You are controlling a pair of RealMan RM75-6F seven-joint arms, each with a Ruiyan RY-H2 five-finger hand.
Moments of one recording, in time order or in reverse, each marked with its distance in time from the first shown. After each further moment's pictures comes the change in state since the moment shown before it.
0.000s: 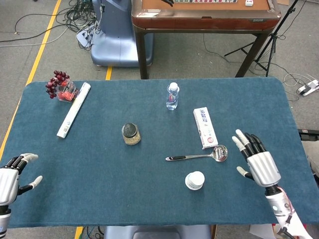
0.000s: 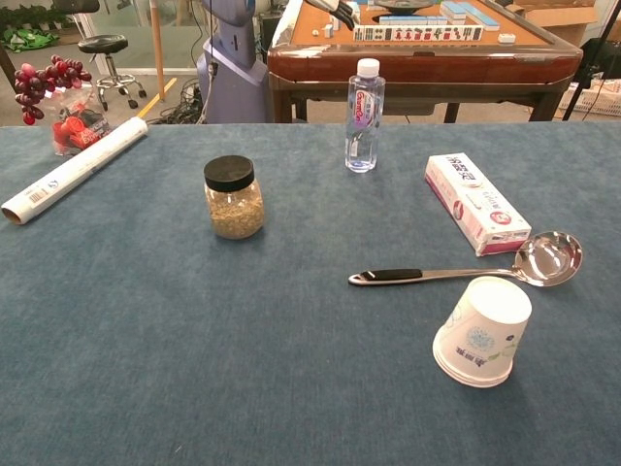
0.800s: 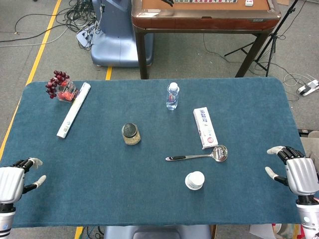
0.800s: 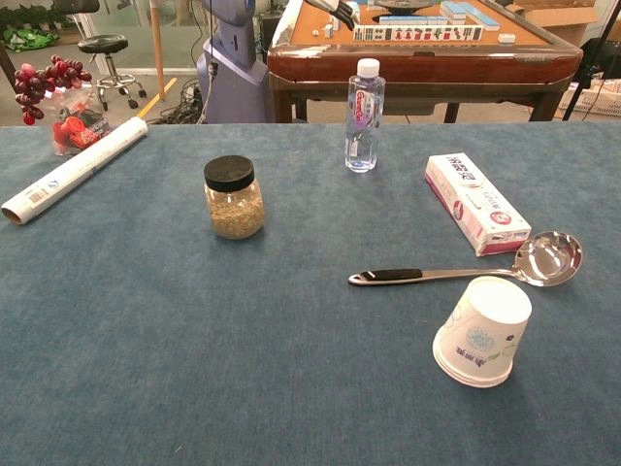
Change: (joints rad) left arm -0.015 -0.027 -0.006 -0.003 -0.004 -0.029 0.069; right arm -0.148 0.159 0.022 -0.101 0.122 0.135 0.160
